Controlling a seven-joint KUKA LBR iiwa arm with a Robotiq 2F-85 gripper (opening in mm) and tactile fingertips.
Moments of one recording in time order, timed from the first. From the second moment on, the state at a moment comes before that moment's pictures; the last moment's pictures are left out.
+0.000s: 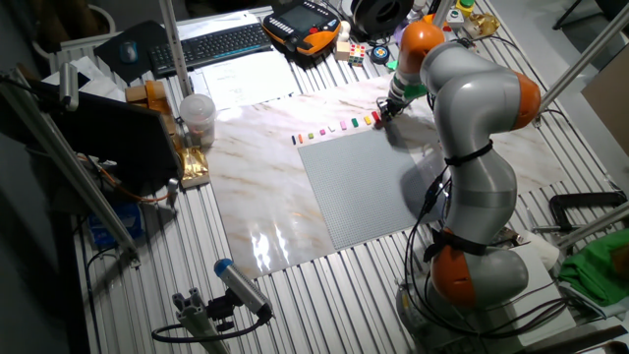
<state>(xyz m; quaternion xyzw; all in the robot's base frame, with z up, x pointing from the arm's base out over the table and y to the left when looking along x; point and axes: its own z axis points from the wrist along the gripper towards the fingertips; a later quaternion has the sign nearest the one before) 0.661 -0.150 0.033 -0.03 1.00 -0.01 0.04</state>
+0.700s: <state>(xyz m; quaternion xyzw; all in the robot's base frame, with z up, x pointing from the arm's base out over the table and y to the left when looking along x) 0.664 -0.151 0.025 -0.03 1.00 -0.01 0.05</state>
